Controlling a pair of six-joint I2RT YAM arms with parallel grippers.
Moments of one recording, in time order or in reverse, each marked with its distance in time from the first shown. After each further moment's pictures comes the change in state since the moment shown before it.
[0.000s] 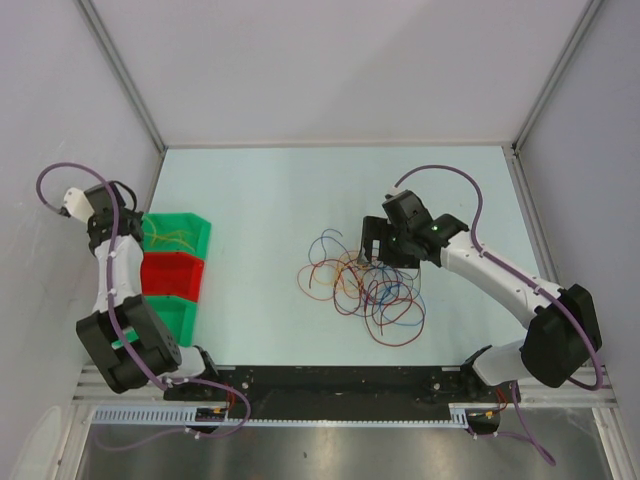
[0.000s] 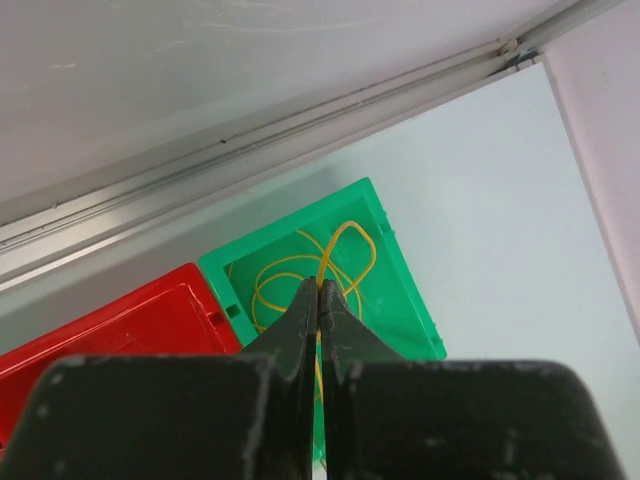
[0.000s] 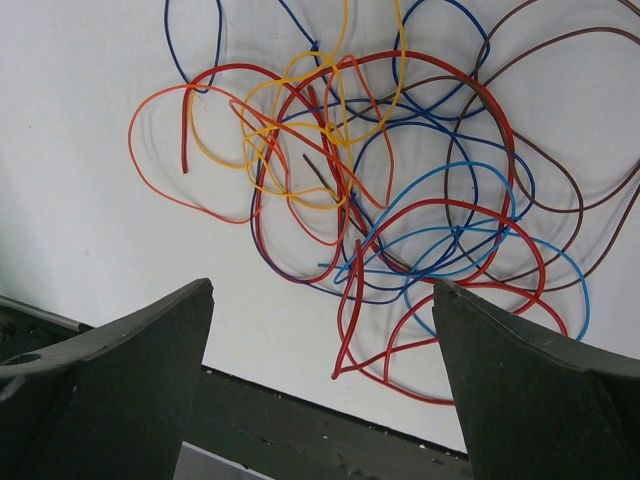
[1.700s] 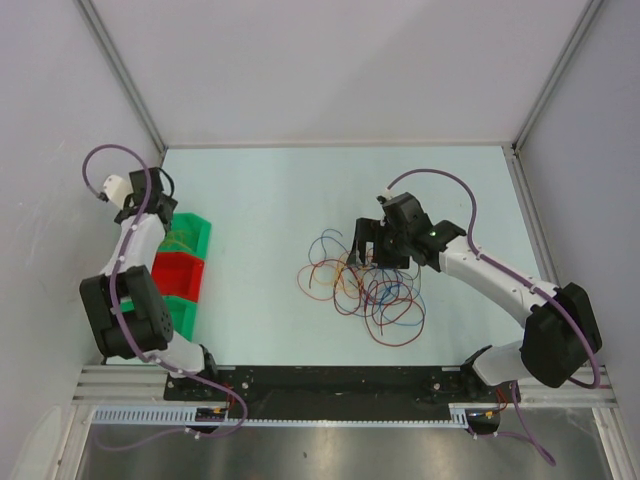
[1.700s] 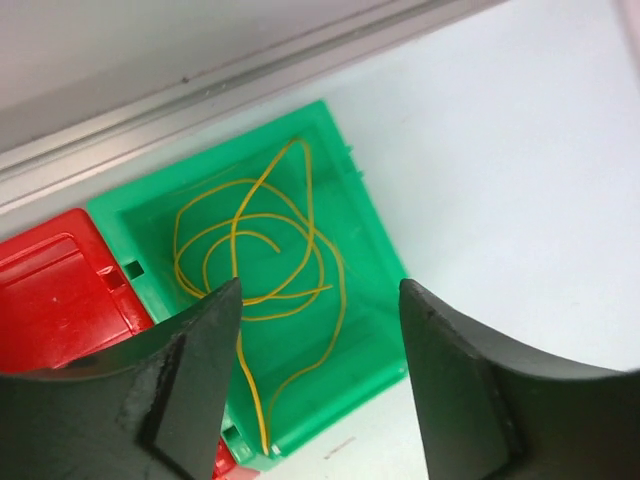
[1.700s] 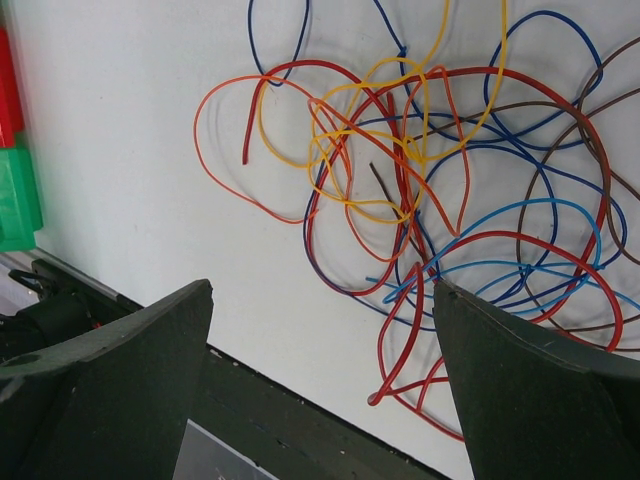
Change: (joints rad) left arm -0.214 0.204 0.066 -0.032 -0.195 -0.094; right arm -0.004 -0.001 -0.074 0.169 -0.148 -0.030
